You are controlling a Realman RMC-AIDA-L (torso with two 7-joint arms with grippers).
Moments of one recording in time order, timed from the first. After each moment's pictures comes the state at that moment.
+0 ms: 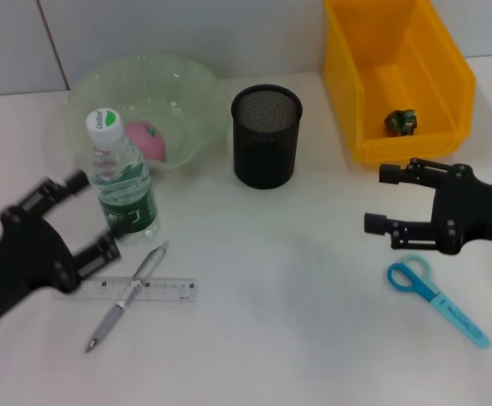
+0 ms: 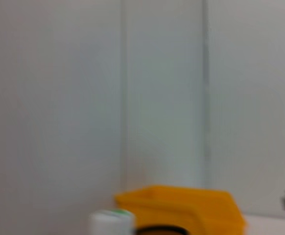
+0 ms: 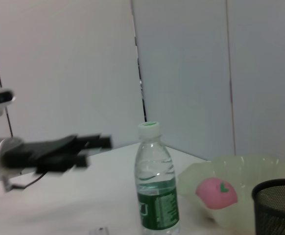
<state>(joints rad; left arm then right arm) -0.23 -2.06 1.15 0.45 1.13 1.51 -0.71 0.40 2.04 -0.63 -0.71 -1.89 -1.68 1.21</state>
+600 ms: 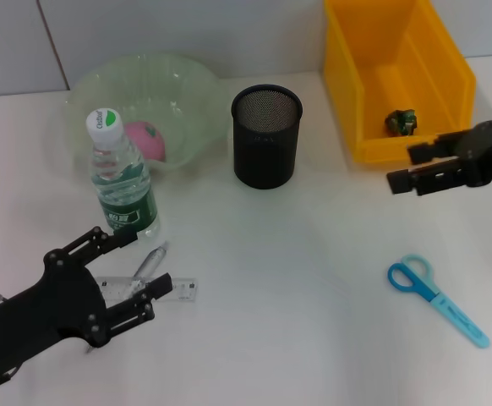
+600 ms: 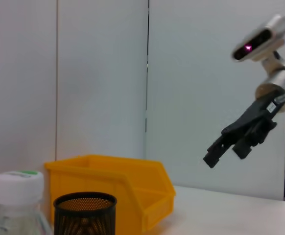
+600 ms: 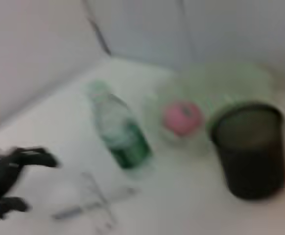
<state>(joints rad) -0.22 -2.06 1.19 0.49 1.28 1.54 -0.80 0.52 2.02 -0.72 -1.31 -2.23 -1.82 2.18</state>
